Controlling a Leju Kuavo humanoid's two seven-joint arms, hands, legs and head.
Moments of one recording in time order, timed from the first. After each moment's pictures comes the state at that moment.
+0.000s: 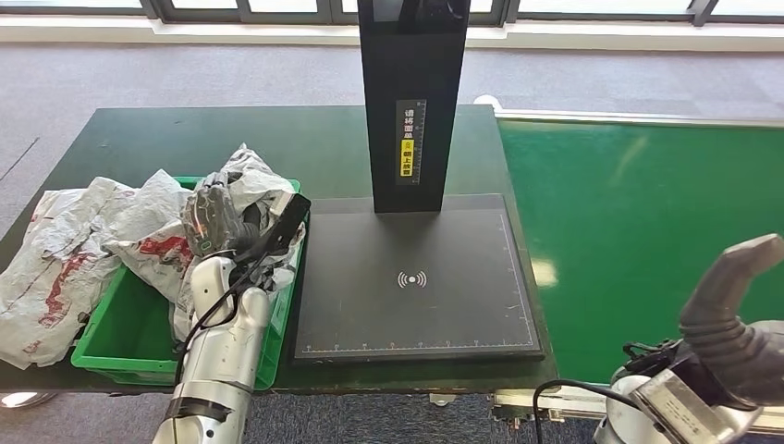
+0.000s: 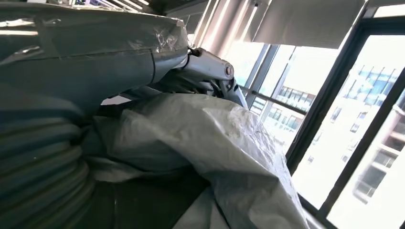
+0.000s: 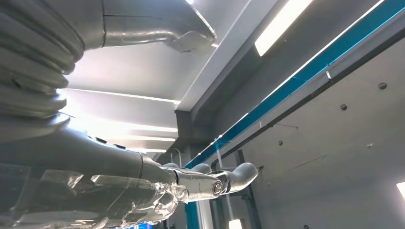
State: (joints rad) left arm -0.48 -0.35 0.31 -1.08 -1.52 0.66 0.04; right arm -0.09 0.30 -0.04 -2.01 0.67 -0.70 -0.70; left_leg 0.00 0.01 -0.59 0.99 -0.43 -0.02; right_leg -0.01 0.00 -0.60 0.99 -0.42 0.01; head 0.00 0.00
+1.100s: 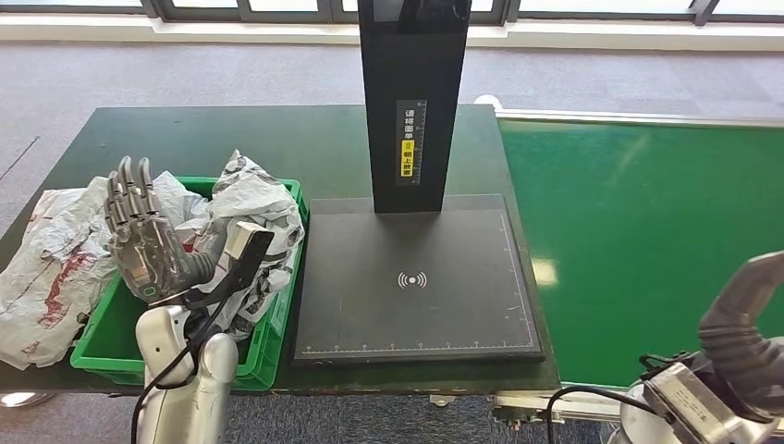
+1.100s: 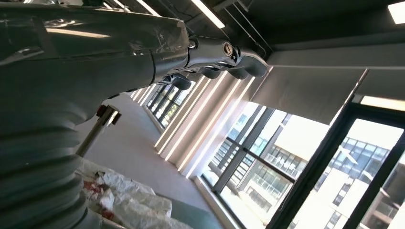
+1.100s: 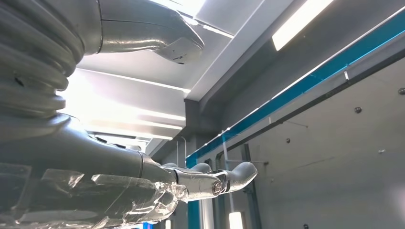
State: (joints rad) left arm -0.15 -0.30 0.13 -1.61 -1.46 0.70 0.08; right arm -0.06 0.30 -0.13 -2.01 0.68 -0.70 -0.70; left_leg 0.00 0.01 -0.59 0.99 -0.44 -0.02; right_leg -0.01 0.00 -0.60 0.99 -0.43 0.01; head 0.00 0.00
